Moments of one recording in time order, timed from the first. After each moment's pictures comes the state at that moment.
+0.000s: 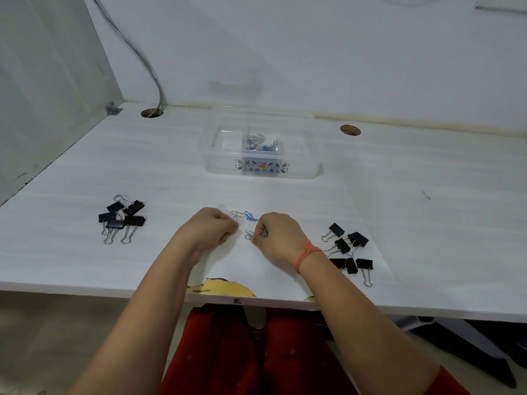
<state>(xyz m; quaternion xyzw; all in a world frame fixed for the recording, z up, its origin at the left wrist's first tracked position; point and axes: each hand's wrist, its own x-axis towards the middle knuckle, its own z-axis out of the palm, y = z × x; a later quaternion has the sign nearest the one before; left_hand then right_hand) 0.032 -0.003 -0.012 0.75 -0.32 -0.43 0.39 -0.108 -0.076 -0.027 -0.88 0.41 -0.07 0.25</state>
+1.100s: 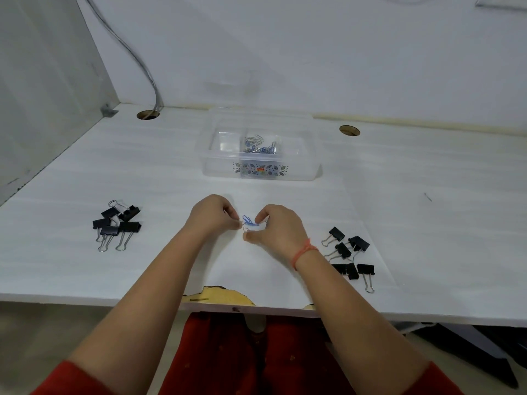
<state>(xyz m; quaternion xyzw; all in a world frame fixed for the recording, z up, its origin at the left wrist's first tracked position) 0.042 -0.044 -0.014 0.81 -0.47 -0.24 0.24 -0.104 -0.090 -0.029 -0.81 0.47 -0.15 0.31</state>
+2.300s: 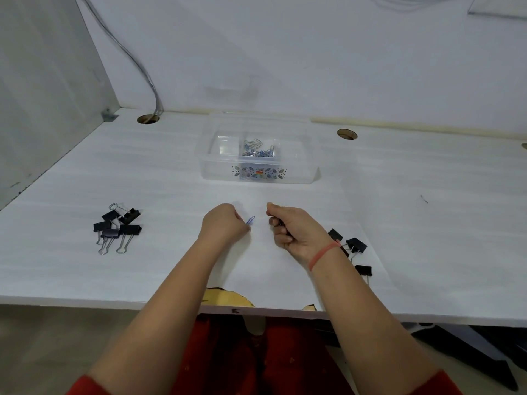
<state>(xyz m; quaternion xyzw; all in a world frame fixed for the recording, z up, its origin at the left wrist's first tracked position) 0.019 -0.047 -0.020 0.85 -0.44 -0.23 0.20 -0.116 -0.105 -0.019 -0.41 0.44 -0.23 0.77</state>
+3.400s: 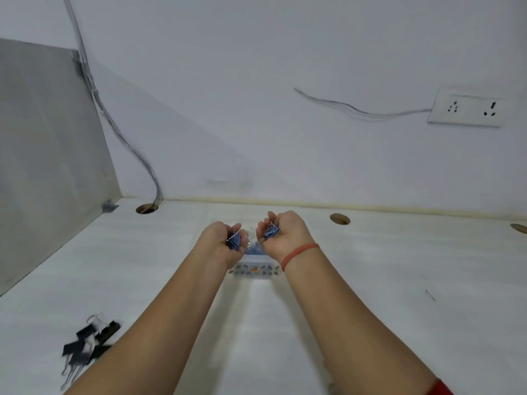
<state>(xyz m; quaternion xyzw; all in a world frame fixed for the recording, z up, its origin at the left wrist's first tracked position) 0.052 -0.144 0.087 0.47 0.02 -0.56 0.68 -0.044 -0.196 0.099 -0.21 0.42 -0.39 0.79</state>
